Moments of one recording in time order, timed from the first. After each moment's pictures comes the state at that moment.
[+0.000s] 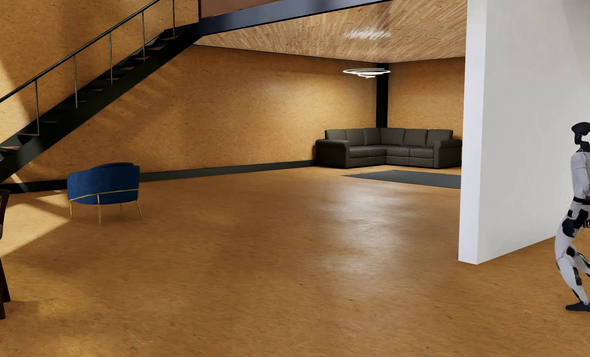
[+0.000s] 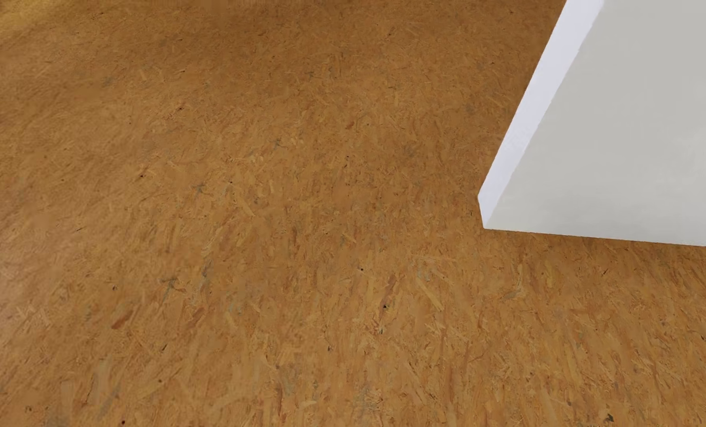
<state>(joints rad) -0.13 -0.27 0.03 0.00 0.08 0.04 0.00 0.00 0.12 0.70 1.25 0.26 0.24 -0.35 0.11 0.33 -0.33 0.00 0.00 -0.49 0.65 0.90 0.90 0.00 0.00 0.00 0.00 0.00 0.00</state>
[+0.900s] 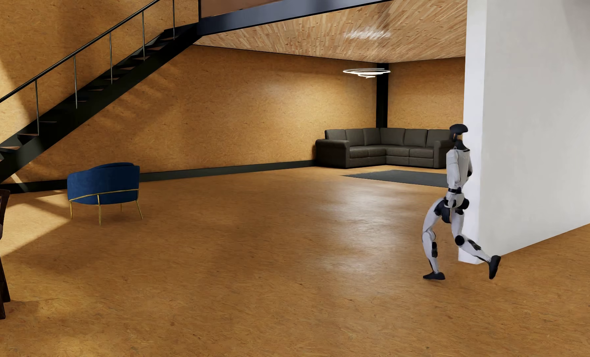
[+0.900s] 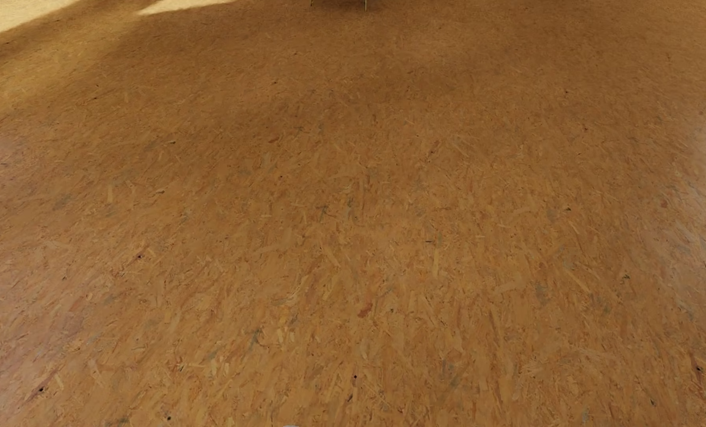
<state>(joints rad) -0.38 0.13 0.25 0.02 0.04 -0.01 0.00 0.00 0.06 0.80 1.13 0.33 0.15 -0.16 0.12 0.33 -0.35 0.00 0.00 -0.46 0.51 1.02 0.80 0.00 0.00 0.00 0.00 0.00 0.00</state>
